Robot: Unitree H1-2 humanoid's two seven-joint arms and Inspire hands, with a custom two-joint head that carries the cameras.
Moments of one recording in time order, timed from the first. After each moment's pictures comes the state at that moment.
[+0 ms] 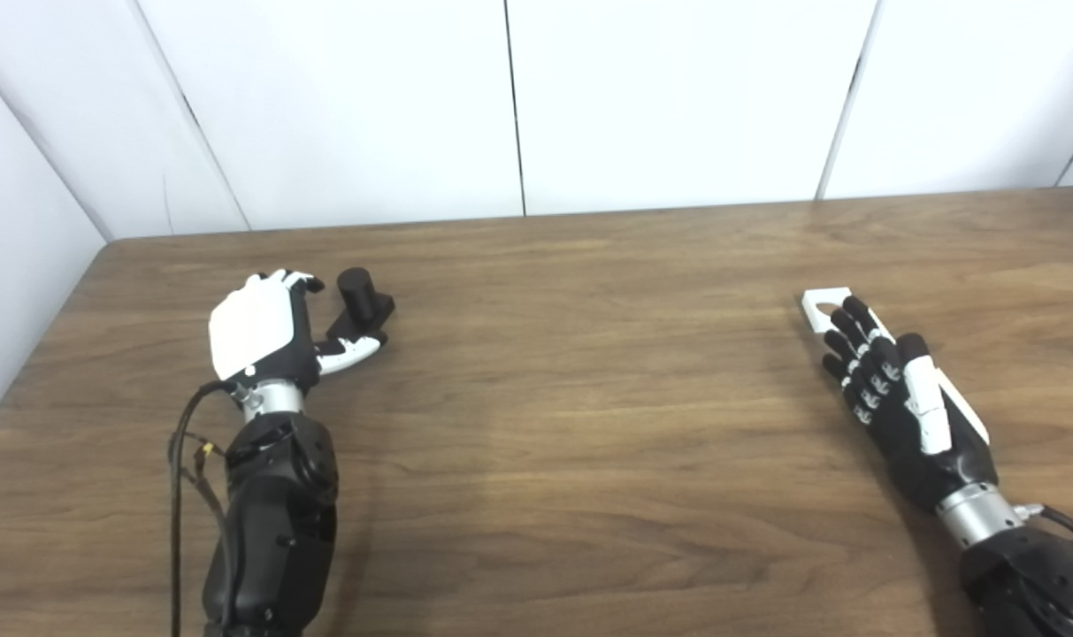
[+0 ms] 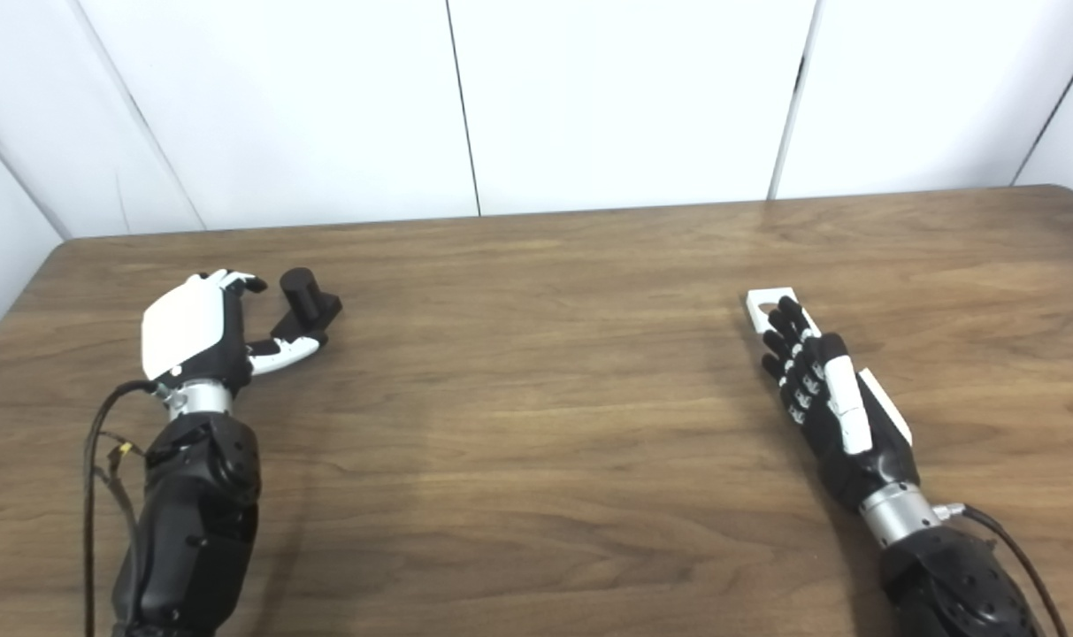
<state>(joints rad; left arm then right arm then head) -0.33 0.19 -0.04 0.08 1.12 0.47 -0.05 -0.03 -0.27 -0.15 -0.04 0.33 0.08 0.29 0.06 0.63</state>
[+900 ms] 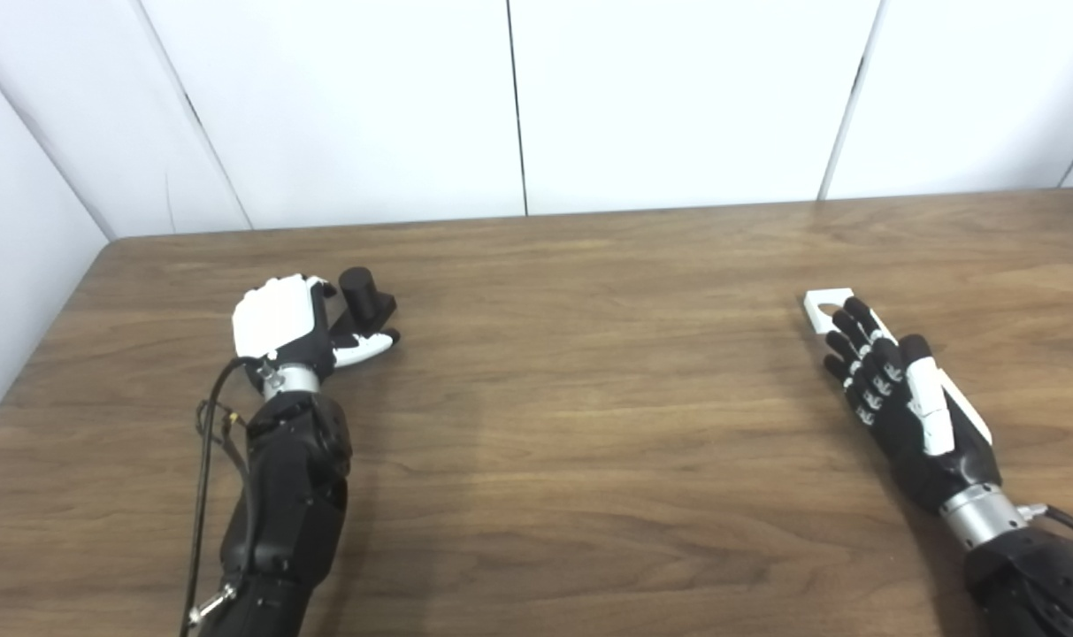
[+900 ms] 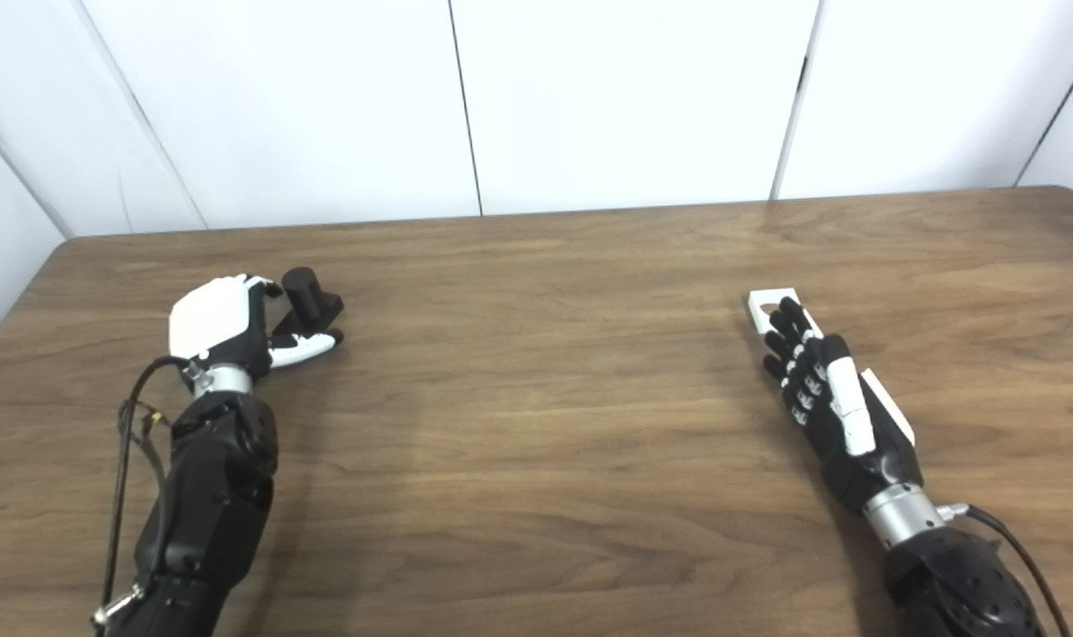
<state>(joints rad) -0.42 0.20 -0.06 0.29 1.13 0.47 -0.04 -0.03 -0.28 -0.15 -0.04 0.33 0.08 0.30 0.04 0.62</state>
